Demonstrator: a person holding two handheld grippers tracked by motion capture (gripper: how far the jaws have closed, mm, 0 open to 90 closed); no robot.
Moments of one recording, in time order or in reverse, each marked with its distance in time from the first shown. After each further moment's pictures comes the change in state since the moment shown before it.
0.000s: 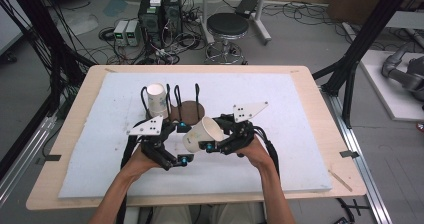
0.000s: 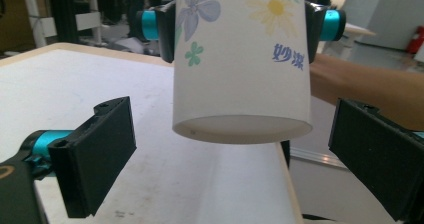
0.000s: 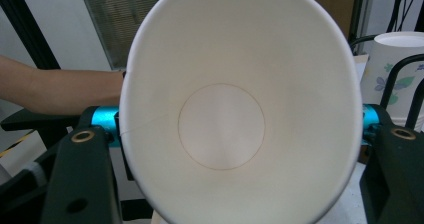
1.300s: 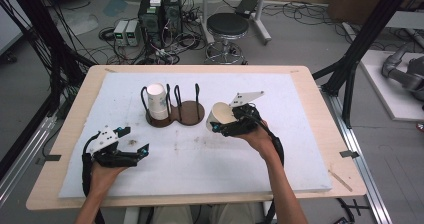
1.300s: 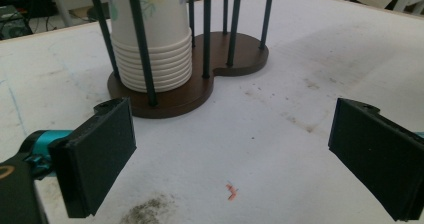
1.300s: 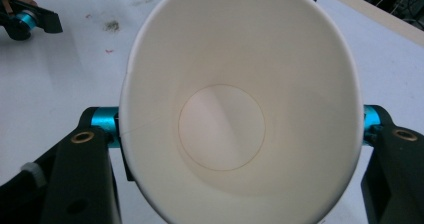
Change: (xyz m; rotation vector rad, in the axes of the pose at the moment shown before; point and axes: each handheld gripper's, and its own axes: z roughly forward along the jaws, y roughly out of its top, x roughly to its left) left arm -0.004 -0.064 -0.112 0.105 0.739 -0.074; right arm -0.021 0.013 -0.014 0.393 -0.595 0.102
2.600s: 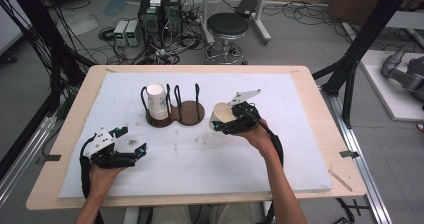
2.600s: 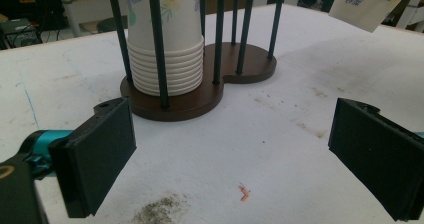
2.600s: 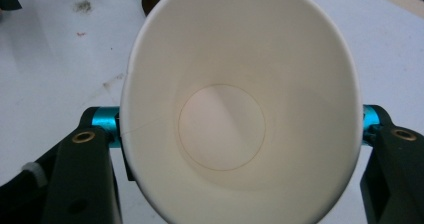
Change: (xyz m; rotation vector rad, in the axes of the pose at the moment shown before) left arm 0.004 -0.008 -0.002 -0.055 0.011 -0.010; right arm -0.012 -0.004 0.012 0.080 -0.034 0.037
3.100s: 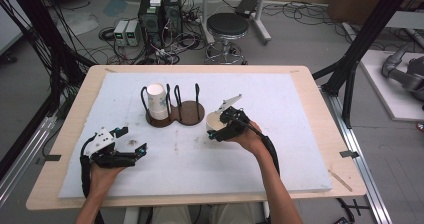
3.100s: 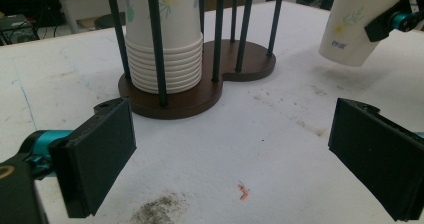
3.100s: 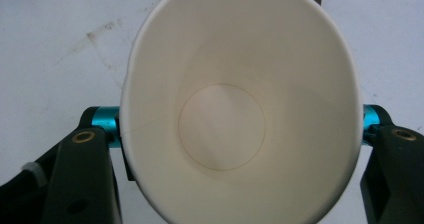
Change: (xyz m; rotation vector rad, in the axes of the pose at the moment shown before) left arm 0.001 0.000 0.001 0.007 -0.006 -0.004; right arm 0.012 -0.001 0.033 0.176 -0.006 -0.079
